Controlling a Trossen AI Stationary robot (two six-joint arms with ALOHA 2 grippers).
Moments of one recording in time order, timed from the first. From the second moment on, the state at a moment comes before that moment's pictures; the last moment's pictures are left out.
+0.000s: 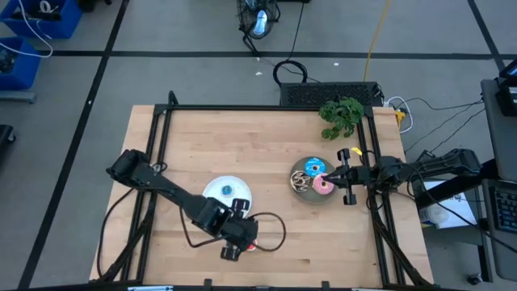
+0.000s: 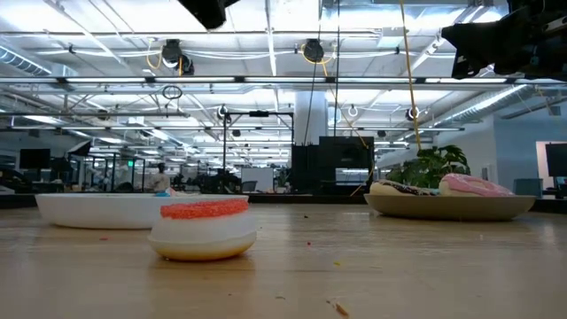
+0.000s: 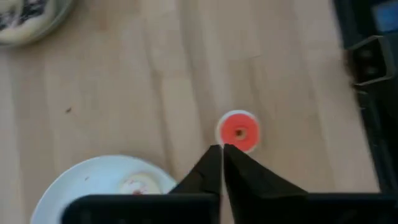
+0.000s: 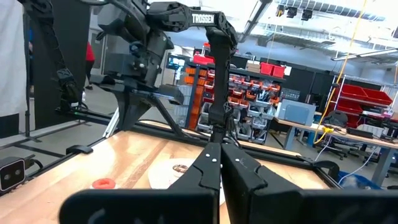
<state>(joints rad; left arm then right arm) -0.48 1.88 1.63 -0.88 -0.16 -0.26 0.13 0.37 0.02 0.54 0.00 -0.19</state>
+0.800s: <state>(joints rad) -0.45 1.88 1.63 -0.82 -0.11 -0.48 0.13 0.37 0.02 0.54 0.00 -0.18</state>
